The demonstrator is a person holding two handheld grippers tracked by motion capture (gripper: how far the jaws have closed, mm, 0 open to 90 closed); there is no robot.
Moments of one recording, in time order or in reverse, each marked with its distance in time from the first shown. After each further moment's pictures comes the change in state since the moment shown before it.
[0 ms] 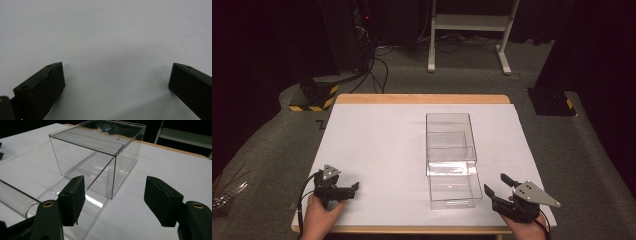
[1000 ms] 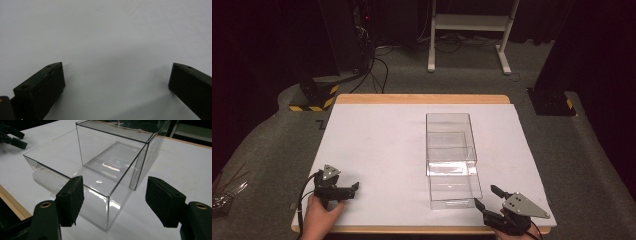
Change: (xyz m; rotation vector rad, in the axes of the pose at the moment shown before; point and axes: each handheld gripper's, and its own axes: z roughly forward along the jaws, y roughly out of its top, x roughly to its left) left arm 0.000 0.000 0.000 0.000 0.000 0.000; right arm 0.028 -0.015 -0.002 0.030 0.077 -0.024
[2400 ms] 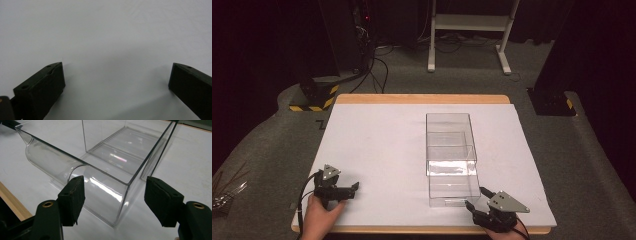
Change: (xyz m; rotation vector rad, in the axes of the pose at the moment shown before) left arm 0.000 0.000 0.000 0.001 0.000 0.000; right arm 0.011 -0.010 0.030 0.087 0.014 -0.032
